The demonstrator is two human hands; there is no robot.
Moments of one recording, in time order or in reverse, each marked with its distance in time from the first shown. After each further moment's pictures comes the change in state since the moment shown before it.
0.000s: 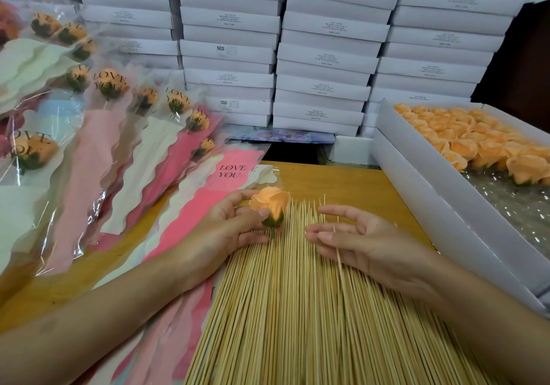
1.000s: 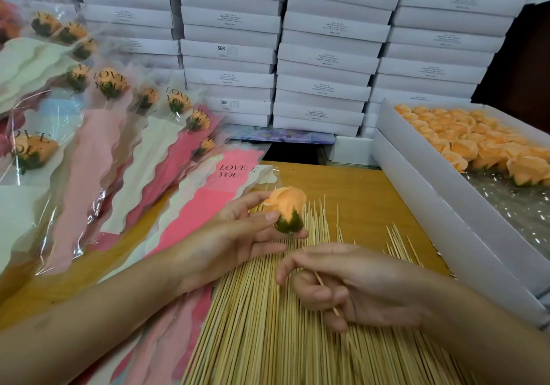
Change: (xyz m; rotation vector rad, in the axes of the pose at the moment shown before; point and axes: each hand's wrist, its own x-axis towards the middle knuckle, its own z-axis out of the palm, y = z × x) left_hand -0.011 0.014 0.013 -0.104 -0.291 -0.076; right_hand -0.020 -0.004 0.037 -0.084 -0.523 0.304
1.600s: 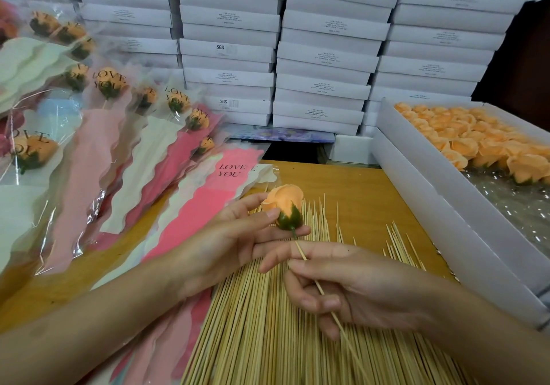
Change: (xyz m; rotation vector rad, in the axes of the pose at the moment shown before) left_hand 0.000 -0.003 0.005 -0.106 0.048 -0.007; right_hand 0.000 0.003 0.003 -0.028 -0.102 -0.115
